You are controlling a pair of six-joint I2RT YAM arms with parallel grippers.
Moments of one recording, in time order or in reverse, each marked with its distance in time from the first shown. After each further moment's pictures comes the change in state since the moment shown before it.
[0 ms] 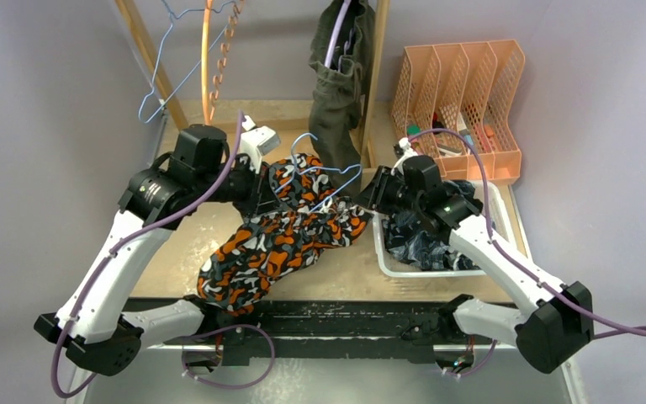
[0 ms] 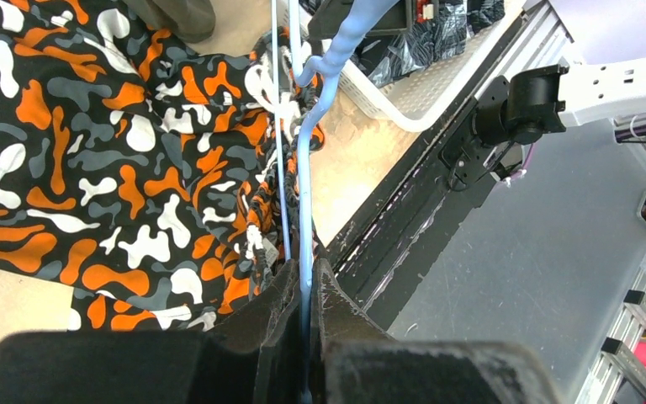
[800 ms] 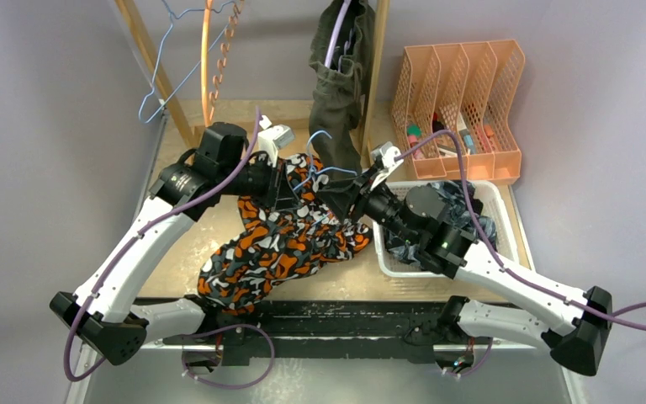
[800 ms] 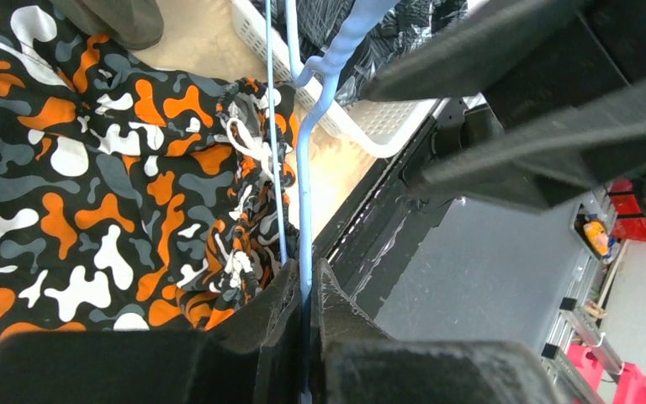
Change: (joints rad) left arm 0.000 0.074 -0.120 0.186 0.105 -0.109; right arm 0.377 -0.157 -0.049 0.489 0.184 -0.318
